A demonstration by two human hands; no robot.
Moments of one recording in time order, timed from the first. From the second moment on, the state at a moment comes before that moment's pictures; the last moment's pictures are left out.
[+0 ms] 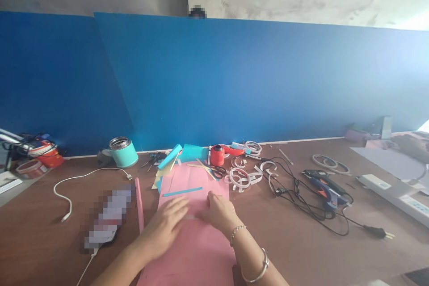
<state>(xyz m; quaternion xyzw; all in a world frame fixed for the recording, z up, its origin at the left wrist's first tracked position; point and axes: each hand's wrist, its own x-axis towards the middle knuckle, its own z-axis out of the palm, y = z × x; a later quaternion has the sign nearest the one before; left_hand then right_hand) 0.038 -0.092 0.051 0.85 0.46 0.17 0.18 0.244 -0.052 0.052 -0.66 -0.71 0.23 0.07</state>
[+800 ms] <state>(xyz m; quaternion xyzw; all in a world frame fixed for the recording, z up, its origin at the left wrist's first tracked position) 0.000 -0.066 0.050 0.78 0.53 0.27 0.19 0.272 -0.032 0.043 -0.63 -0.75 0.13 0.14</state>
